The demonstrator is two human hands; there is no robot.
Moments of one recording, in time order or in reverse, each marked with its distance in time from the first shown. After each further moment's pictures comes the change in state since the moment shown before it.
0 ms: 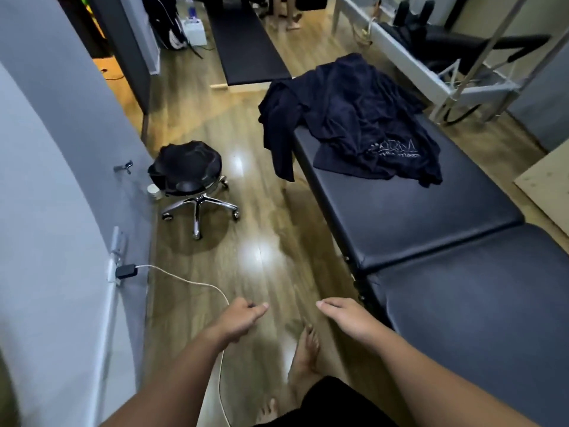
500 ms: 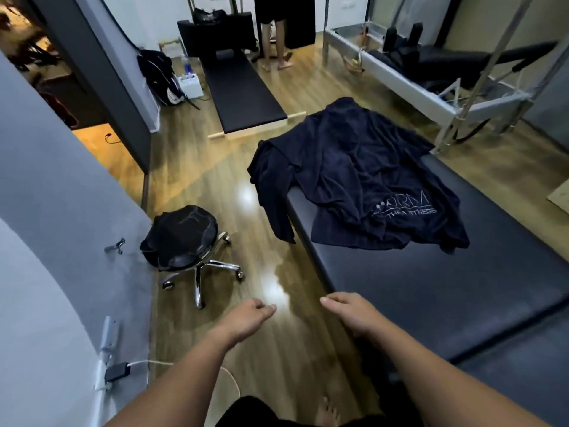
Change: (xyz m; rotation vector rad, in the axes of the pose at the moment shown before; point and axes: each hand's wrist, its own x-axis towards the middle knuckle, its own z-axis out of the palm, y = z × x) left_hand 0.148 0.193 -0.099 0.208 0.062 0.062; right_hand 0.153 -0.129 -0.146 0.003 0.049 -0.107
